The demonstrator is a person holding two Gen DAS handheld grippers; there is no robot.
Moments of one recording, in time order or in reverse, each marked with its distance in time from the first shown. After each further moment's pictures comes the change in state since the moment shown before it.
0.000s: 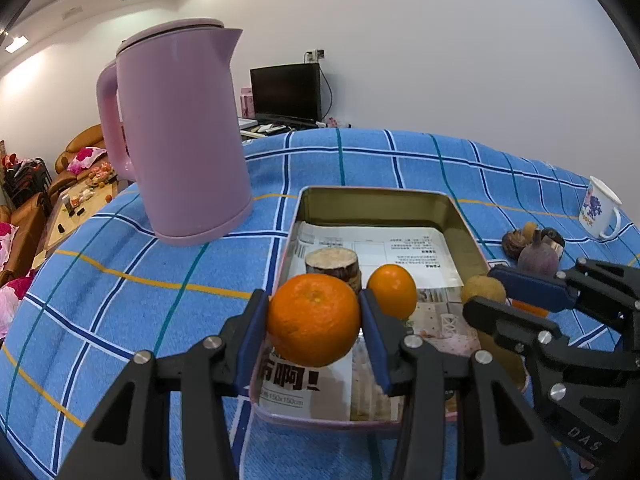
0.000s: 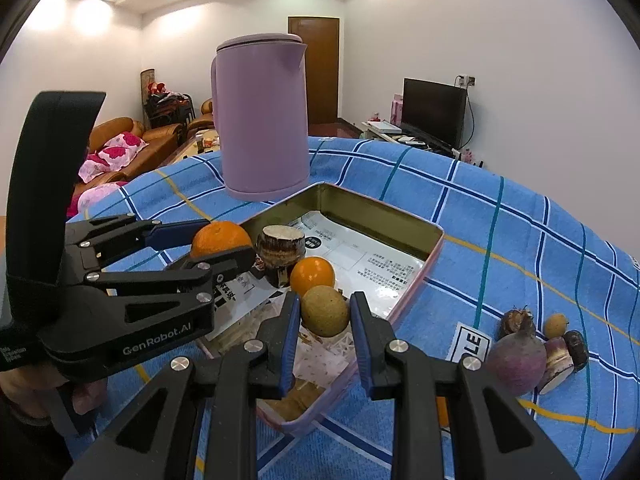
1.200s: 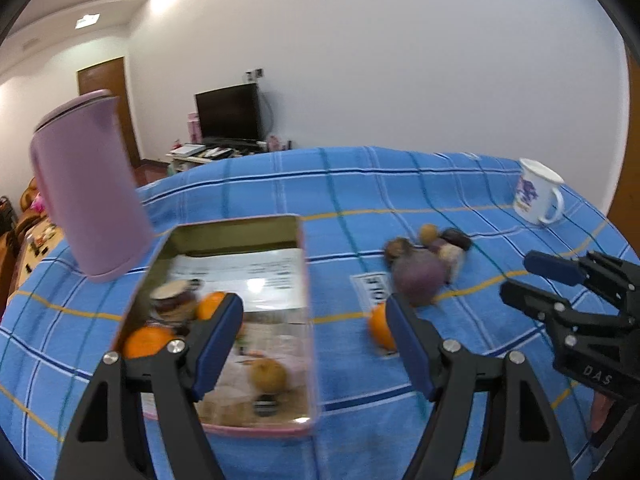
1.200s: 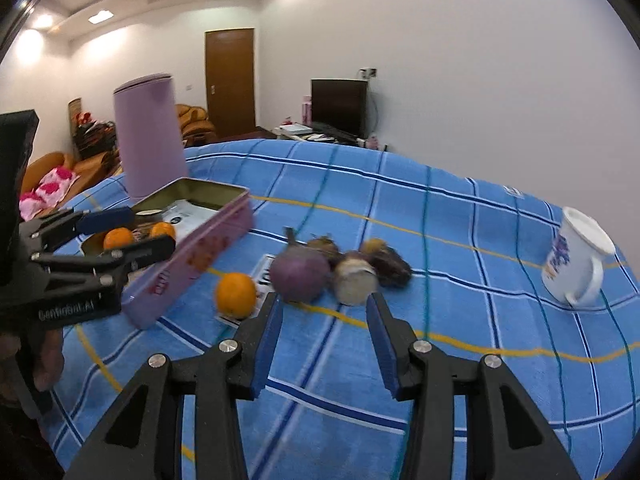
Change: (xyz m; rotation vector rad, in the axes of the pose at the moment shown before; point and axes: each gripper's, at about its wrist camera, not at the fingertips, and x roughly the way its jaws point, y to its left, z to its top) left arm -0.028 -0.120 0.005 0.124 -0.048 -0.144; right arm -0.096 -0.117 -0.067 0.171 -0.023 -0.255
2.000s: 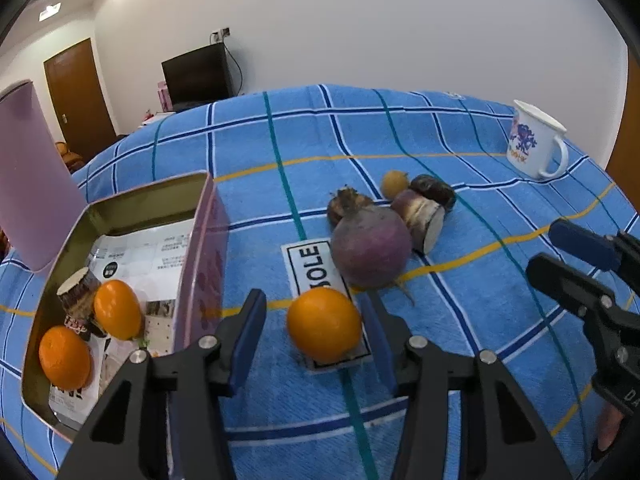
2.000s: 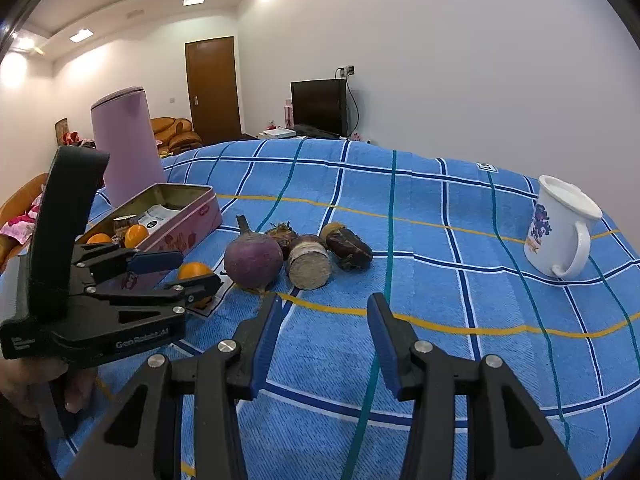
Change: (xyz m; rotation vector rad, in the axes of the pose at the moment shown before) left arm 0.064 -0.049 0.001 0.057 0.172 -0.033; right arm -0.003 -0.031 -0.016 0.070 -0.011 -0.013
